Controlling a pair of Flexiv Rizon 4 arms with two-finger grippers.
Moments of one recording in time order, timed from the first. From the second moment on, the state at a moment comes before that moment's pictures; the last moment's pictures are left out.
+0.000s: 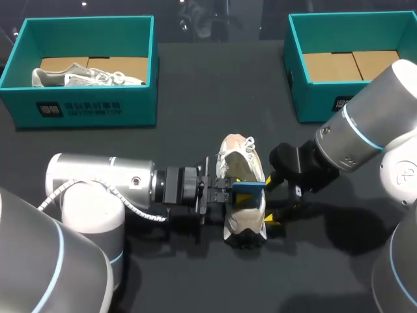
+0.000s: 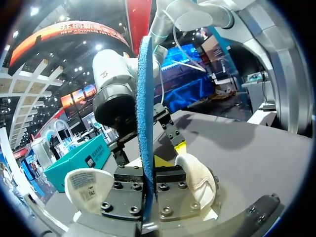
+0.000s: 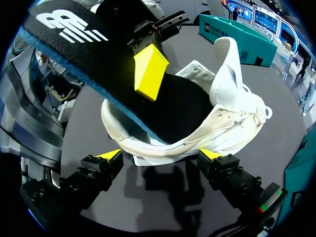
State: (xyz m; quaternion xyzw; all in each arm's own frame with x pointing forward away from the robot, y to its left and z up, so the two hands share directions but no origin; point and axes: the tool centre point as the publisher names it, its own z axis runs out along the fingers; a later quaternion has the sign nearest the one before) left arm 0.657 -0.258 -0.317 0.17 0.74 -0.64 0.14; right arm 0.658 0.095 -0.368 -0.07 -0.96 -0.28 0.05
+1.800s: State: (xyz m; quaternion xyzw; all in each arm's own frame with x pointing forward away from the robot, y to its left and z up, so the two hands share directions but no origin) left arm 0.675 -0.262 -0.343 0.16 0.77 -0.61 0.14; right arm 0.658 0.095 -0.368 -0.07 -0.96 -0.28 0.05
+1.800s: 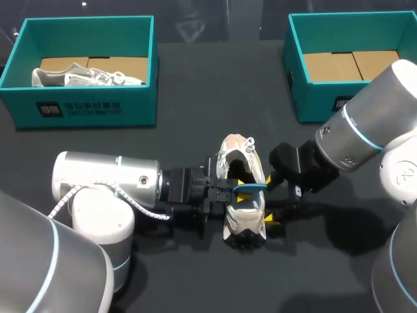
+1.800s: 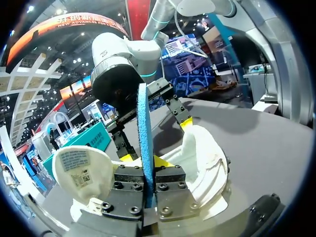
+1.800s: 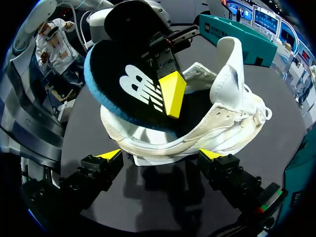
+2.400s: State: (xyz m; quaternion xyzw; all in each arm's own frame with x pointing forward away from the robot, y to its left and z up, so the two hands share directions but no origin) left arm 0.649 -0.268 -0.305 0.19 0.75 -0.62 0.13; right arm 0.658 0.095 -0.368 -0.07 -0.96 -0.28 0.05
